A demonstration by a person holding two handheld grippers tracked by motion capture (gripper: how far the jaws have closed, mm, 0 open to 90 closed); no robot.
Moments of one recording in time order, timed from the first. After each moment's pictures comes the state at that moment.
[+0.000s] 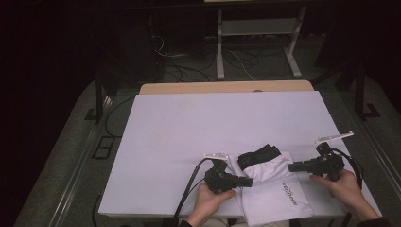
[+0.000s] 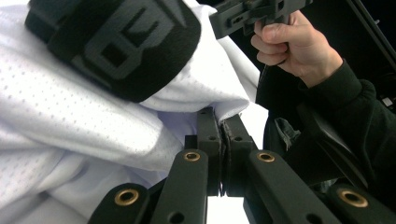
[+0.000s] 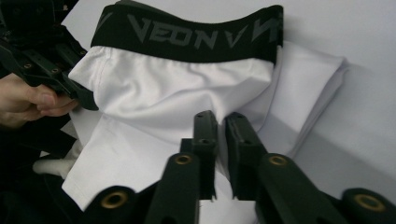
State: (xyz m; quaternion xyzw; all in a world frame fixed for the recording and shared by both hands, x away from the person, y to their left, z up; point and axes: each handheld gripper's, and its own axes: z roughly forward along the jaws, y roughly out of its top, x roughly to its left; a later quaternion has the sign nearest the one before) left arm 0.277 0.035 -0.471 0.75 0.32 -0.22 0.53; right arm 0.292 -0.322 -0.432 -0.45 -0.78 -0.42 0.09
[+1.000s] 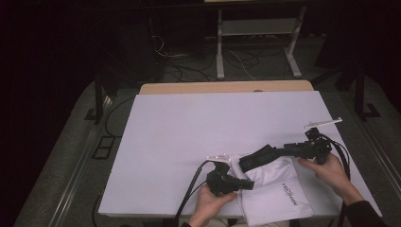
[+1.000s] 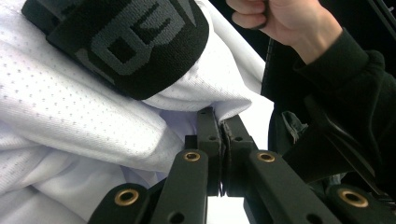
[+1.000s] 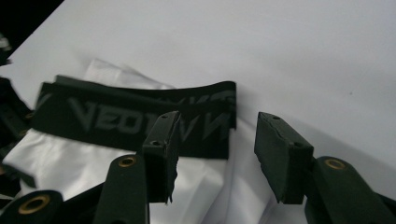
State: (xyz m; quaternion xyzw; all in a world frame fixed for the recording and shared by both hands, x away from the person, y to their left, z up) left arm 0.272 0.029 -0.470 0.77 0.32 -0.20 0.52; right arm 0.339 -0.303 -0.429 -0.46 -0.78 -0.42 0.03
